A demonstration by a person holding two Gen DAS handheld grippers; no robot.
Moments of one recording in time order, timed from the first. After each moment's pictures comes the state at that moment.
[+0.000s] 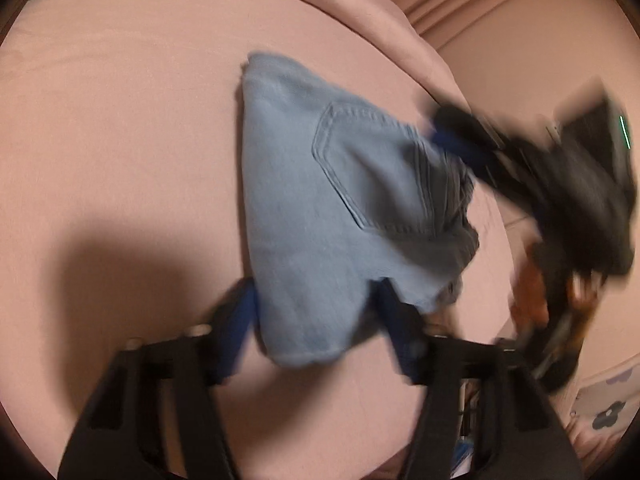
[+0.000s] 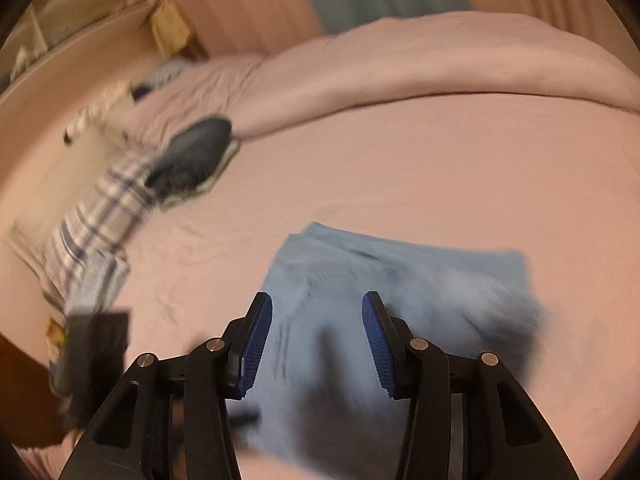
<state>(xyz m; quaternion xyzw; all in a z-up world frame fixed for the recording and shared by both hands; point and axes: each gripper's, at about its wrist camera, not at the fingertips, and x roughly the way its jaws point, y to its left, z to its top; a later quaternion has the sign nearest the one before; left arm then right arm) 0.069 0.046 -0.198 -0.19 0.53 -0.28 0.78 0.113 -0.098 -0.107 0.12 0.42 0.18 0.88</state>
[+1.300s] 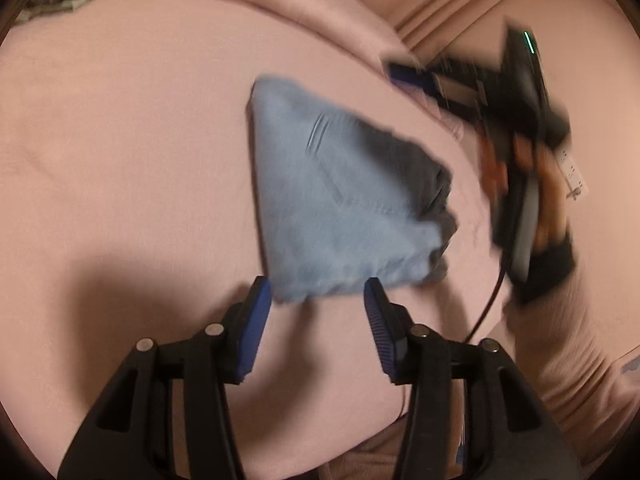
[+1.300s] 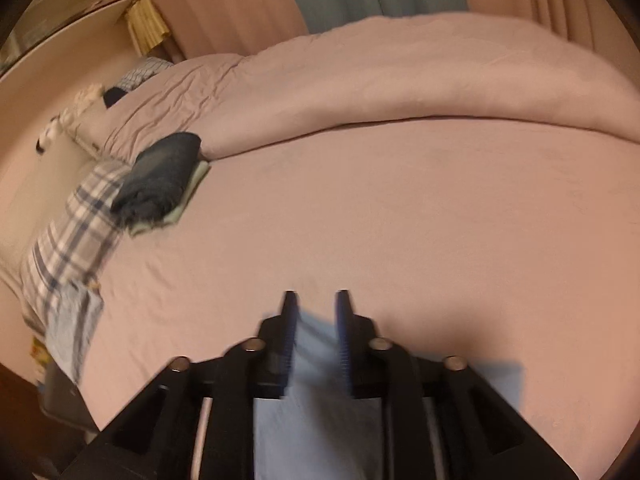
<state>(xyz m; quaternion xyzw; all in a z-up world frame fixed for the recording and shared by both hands) 0.011 0.047 -0.164 -0.18 0.48 -0.28 0.81 0.119 -0.162 -0.075 0.11 0.41 0.16 0.89</state>
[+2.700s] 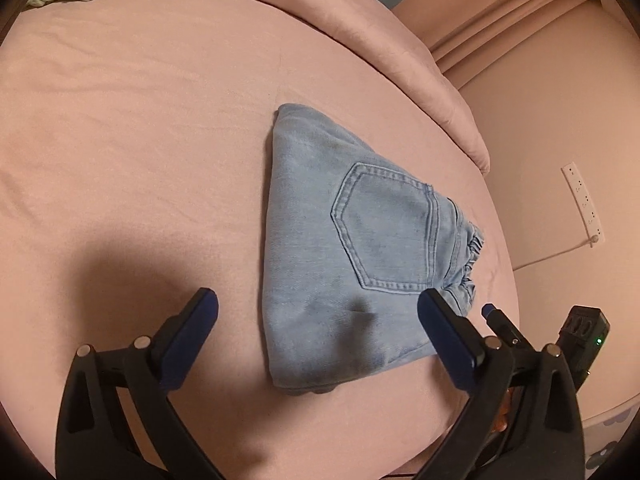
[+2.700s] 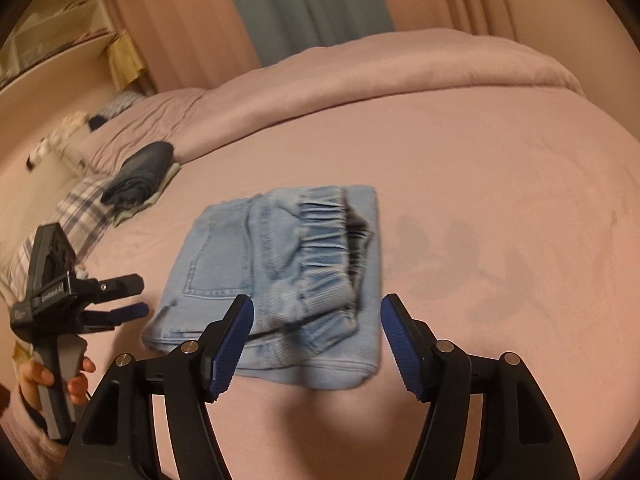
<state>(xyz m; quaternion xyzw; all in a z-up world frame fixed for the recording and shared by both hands) 0.068 0.057 -0.178 -0.22 0.50 -0.22 0.81 -0.024 -0.217 -0.128 0.15 0.37 0.07 0.92</state>
